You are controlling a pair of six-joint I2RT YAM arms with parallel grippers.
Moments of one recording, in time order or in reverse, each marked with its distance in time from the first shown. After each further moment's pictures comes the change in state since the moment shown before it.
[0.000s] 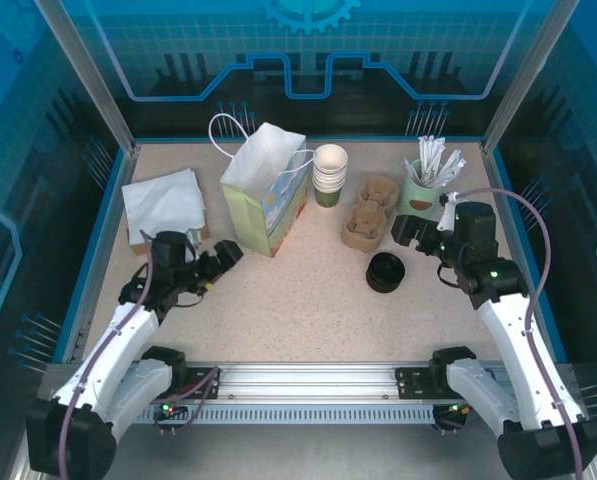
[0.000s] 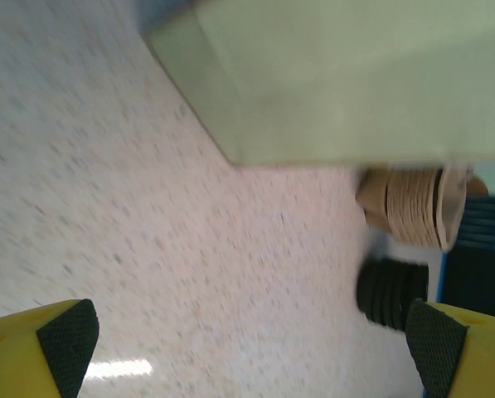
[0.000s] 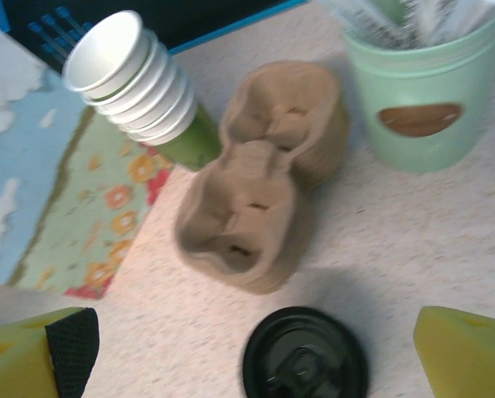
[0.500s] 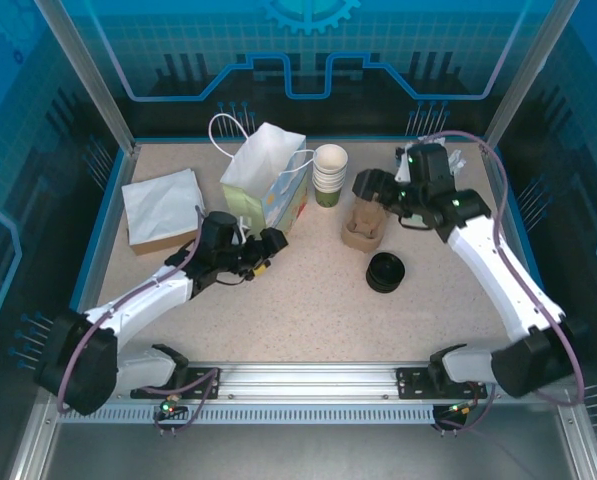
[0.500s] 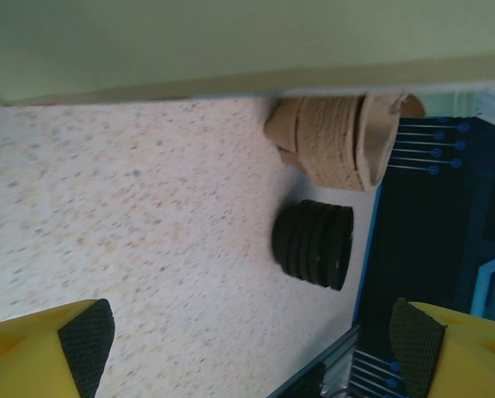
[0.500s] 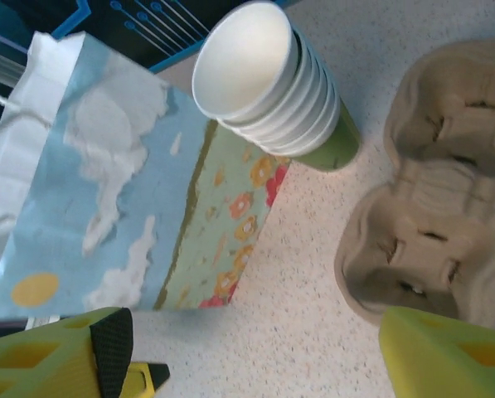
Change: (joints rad) left arm -0.243 0.401 0.143 0.349 0.051 -0.190; right arm 0.180 0.481 0.444 -0.014 -0.039 0.216
